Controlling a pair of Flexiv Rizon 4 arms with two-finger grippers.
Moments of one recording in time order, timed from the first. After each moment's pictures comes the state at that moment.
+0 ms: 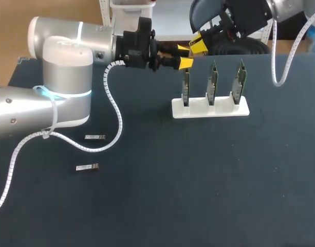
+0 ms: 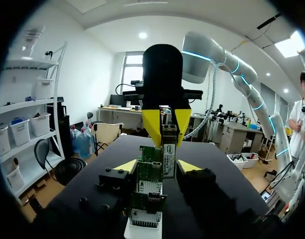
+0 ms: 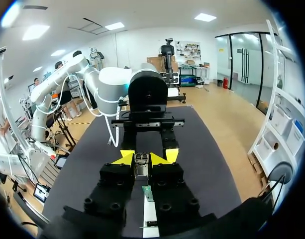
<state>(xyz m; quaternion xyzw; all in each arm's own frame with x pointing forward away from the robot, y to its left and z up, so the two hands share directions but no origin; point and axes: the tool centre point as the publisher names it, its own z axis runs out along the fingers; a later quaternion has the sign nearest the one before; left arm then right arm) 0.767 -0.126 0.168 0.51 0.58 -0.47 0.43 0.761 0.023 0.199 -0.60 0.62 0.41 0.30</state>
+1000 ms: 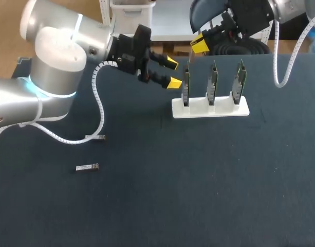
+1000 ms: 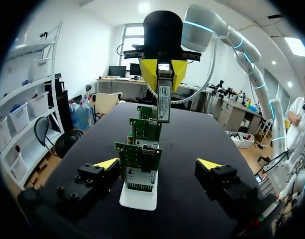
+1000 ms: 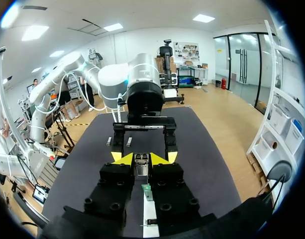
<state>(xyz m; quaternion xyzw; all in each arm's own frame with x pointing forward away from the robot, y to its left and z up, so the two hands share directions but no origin) 0.753 -0.092 0.120 0.56 0.65 -0.40 0.33 0.761 0.019 0.200 -0.59 0.62 0.41 0.31</state>
